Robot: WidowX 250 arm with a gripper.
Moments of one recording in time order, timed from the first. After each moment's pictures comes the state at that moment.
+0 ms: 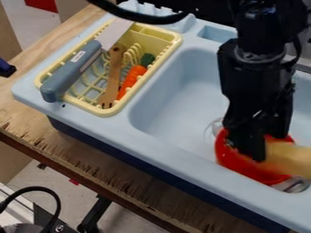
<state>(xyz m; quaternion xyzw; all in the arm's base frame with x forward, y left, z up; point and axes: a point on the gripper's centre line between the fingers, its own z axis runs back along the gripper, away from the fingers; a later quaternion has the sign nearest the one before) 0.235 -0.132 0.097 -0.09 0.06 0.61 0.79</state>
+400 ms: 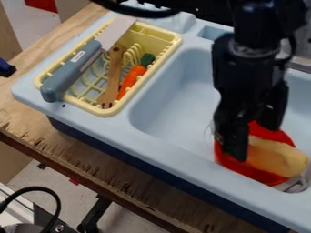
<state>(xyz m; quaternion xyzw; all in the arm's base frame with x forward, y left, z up) 0.233 -0.125 0.109 -0.07 0.02 0.60 0.79</state>
